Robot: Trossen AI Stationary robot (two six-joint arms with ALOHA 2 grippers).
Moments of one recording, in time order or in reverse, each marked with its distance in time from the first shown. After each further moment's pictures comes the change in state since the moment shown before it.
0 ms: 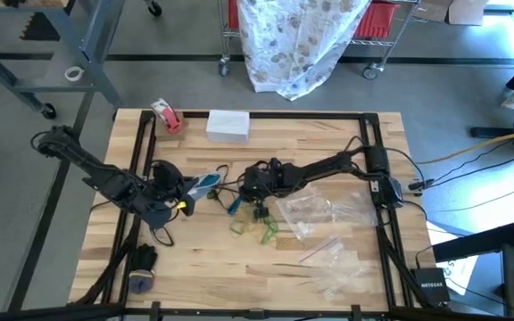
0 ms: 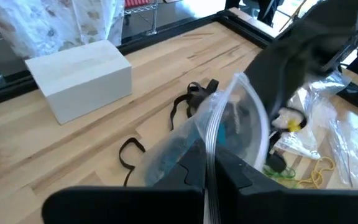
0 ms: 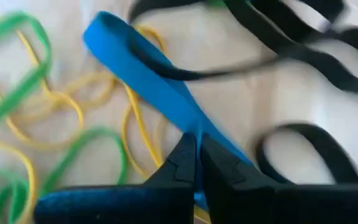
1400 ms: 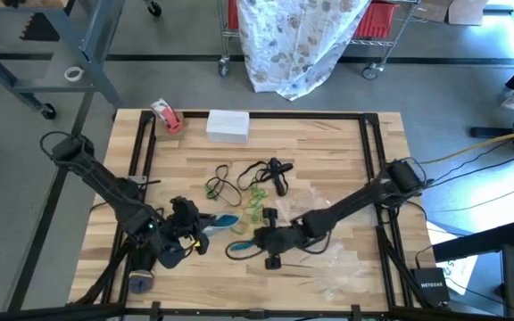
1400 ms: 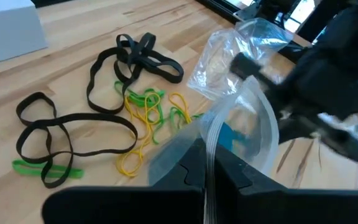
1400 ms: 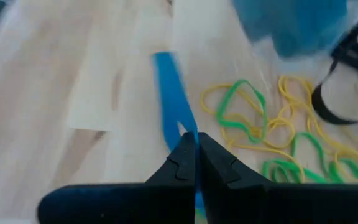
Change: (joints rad) left arm -0.156 0.294 0.000 0.304 0.038 -0.082; right arm 0.427 -0.139 -0.052 -0.018 0.275 0.532
